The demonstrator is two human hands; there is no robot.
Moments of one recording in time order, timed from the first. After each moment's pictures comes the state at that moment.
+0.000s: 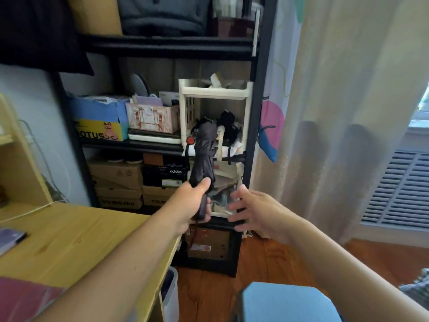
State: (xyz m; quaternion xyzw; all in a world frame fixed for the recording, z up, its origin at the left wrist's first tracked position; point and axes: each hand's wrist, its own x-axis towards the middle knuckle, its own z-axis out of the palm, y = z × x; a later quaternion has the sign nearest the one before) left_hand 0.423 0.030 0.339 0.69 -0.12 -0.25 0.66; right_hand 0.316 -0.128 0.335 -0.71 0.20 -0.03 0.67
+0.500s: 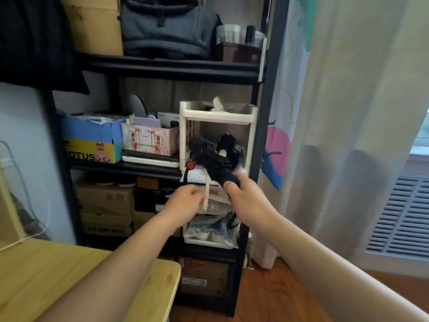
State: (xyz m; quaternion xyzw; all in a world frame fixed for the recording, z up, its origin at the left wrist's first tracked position) left_hand 0.530 0.003 0.350 0.83 -0.25 -0.08 0.50; right_hand 0.401 -0.117 0.394 -0.84 0.15 -0.21 0.47
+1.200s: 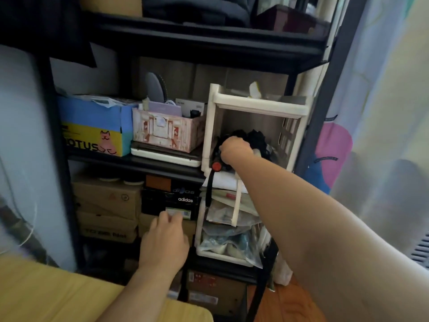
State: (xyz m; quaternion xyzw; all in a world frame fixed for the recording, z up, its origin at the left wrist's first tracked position) left_hand 0.633 0.039 0.233 0.95 -0.22 0.14 0.20; right_hand 0.695 -0.164 0.413 -0.94 0.30 -0.12 0.13
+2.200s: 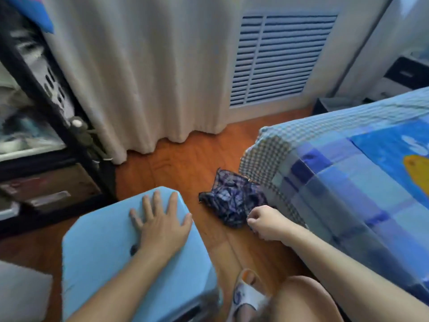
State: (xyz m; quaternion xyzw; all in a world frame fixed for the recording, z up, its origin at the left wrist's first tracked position) left_hand 0.192 -0.222 0.026 0.89 -0.42 -0.15 0.00; right_hand -0.032 -0.378 0.034 -0.78 0.52 0.11 0.34
